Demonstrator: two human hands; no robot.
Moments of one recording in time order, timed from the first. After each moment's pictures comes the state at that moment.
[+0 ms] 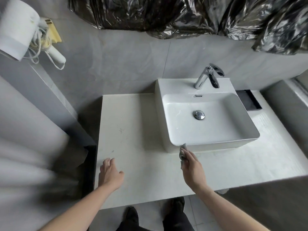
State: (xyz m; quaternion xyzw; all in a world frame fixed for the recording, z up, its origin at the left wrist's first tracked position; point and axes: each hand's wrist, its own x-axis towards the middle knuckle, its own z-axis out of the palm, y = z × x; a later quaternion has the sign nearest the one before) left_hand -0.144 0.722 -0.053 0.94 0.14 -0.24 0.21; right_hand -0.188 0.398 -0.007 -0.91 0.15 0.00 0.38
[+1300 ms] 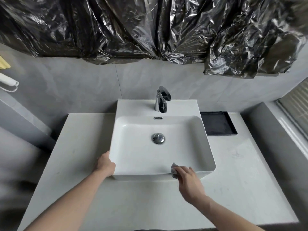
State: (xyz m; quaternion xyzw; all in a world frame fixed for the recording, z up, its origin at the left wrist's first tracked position) left_hand -0.028 0.464 -0.003 0.91 0.24 -0.20 0.28; right_hand -0.125 0.103 -0.010 -0.96 -0.06 0.04 0.25
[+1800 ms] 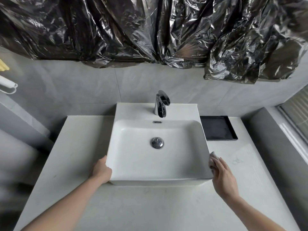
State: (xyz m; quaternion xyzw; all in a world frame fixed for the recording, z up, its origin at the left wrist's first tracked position) left_hand -0.032 0.459 0.002 0.91 0.23 -0.17 0.28; right_hand -0.100 -0.023 -0.001 -0.96 0.13 -0.04 0.24
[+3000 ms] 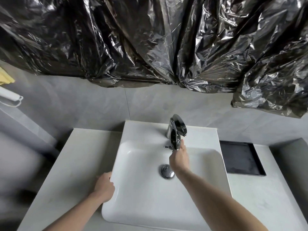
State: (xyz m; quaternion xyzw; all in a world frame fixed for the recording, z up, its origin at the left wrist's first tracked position) left_hand 0.035 0.456 0.012 0.90 0.22 -0.19 0.31; right_hand 0.149 0.172 -0.011 -0.94 0.08 0.02 0.32
